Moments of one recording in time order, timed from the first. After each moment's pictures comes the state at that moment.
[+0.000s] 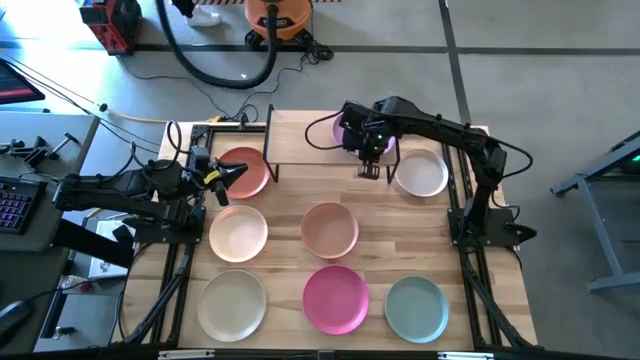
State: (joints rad) left arm -0.05 0.47 0.59 -0.29 -0.51 -0.47; right arm -0.40 1.84 1.85 -1.37 0.01 -0.26
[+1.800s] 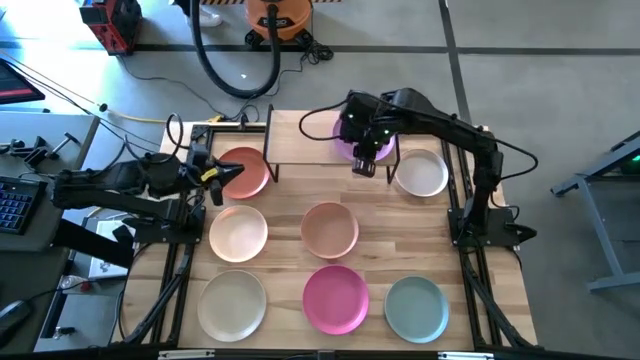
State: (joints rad) left arm -0.05 0.56 0.79 -0.55 -0.45 -0.49; right arm -0.31 1.86 2.16 -1.49 0.01 -0.13
